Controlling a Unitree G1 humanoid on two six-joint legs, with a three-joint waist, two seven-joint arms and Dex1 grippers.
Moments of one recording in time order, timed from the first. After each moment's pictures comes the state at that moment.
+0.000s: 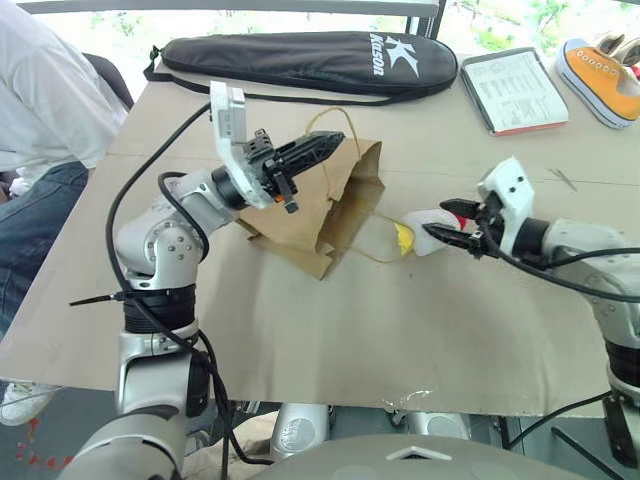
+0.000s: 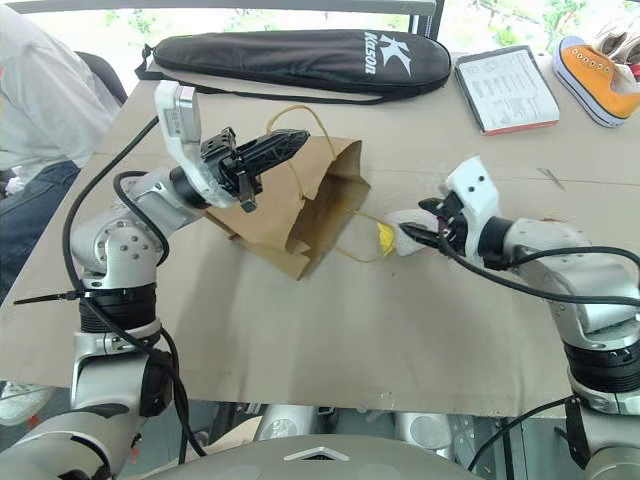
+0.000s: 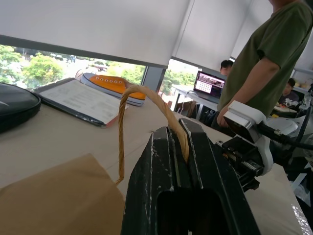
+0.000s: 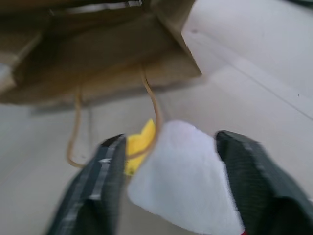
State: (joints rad) left arm -0.60 0.49 0.15 -0.08 -0.81 0.65 -0.91; right arm -0.38 -0.66 0.08 -0.42 0.42 0.91 0.61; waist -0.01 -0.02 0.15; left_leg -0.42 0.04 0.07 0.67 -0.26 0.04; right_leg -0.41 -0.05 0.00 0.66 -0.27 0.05
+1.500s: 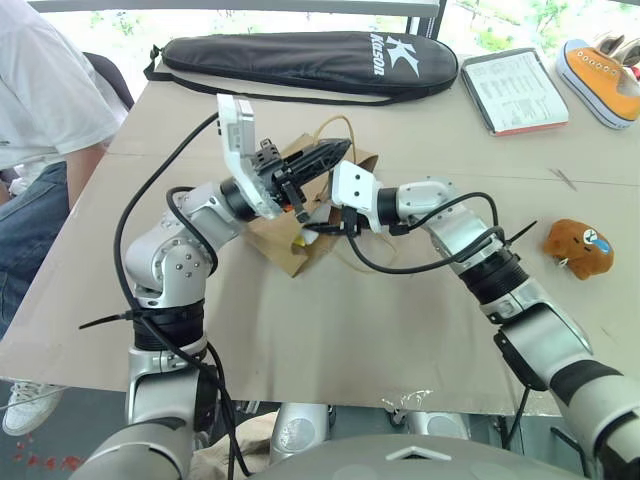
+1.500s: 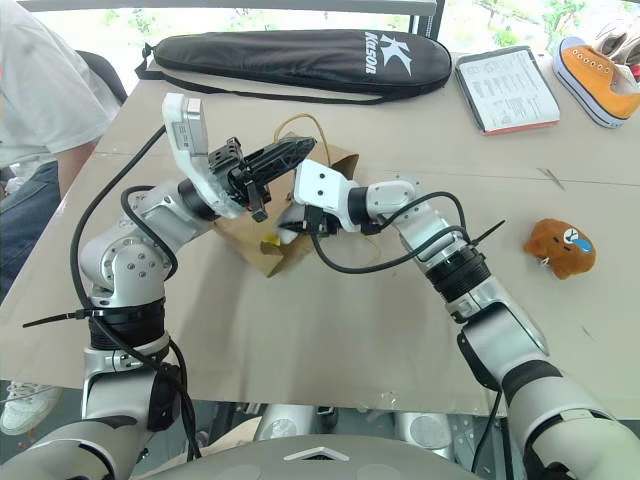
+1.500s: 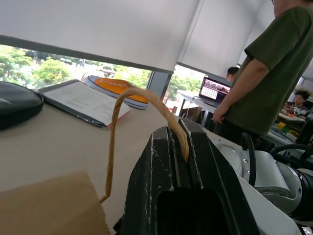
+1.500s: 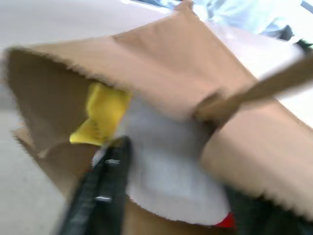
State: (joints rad) left arm -0.50 0.43 0.15 -0.23 -0.83 0.67 -0.79; right arm -0.84 -0.20 0.47 0.38 0.08 0.05 0.95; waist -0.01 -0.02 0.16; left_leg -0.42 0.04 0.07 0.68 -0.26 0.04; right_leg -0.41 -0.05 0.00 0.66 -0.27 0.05
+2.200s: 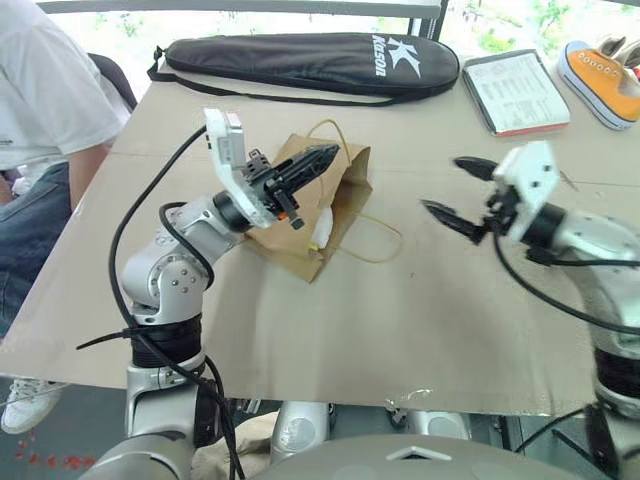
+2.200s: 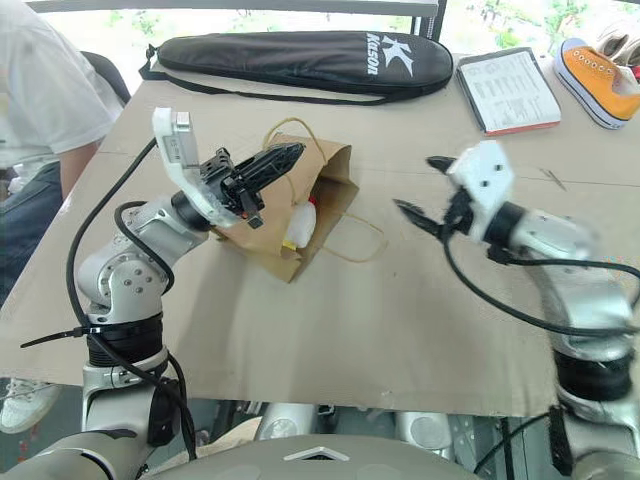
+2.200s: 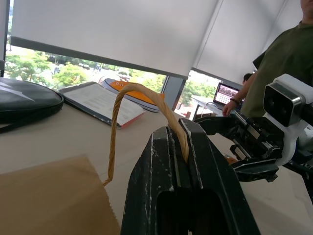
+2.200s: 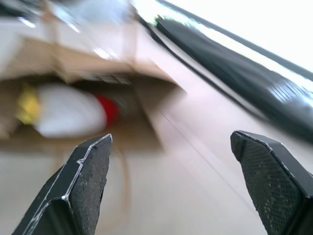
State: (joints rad) left arm -0.45 0.41 0.18 -0.26 -0.83 0.65 -0.75; right arm -0.27 -0.61 -0.16 -0.55 0.29 0.73 0.66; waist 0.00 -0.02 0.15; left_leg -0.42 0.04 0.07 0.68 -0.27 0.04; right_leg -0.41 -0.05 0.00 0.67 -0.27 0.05
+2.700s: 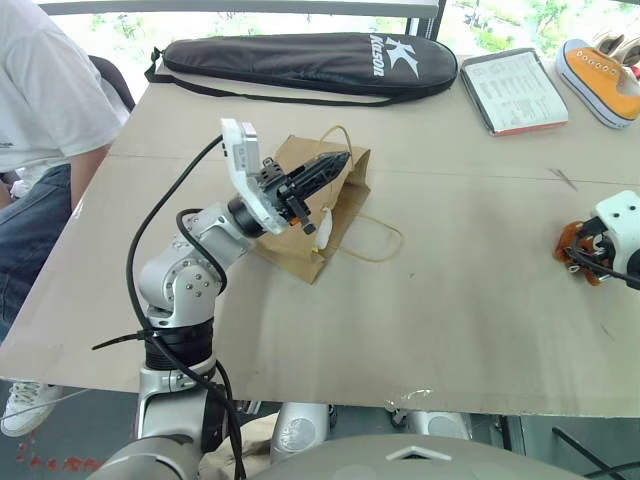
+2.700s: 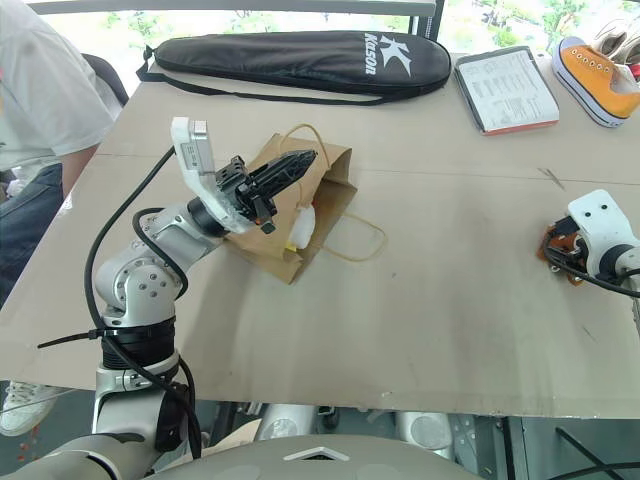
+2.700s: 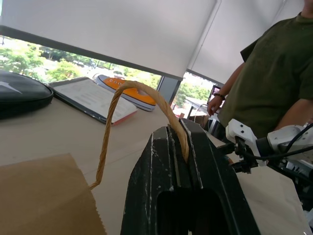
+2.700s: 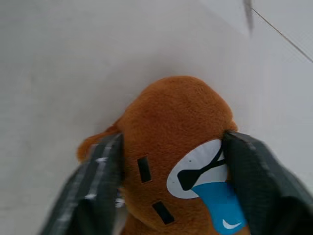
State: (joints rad) left arm -0.43 0.37 0.16 -0.26 -0.83 0.64 -0.72; right arm -0.12 -0.92 -0.21 -0.22 0.12 0.93 0.59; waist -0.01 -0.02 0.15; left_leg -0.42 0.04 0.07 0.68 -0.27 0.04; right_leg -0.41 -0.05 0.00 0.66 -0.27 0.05
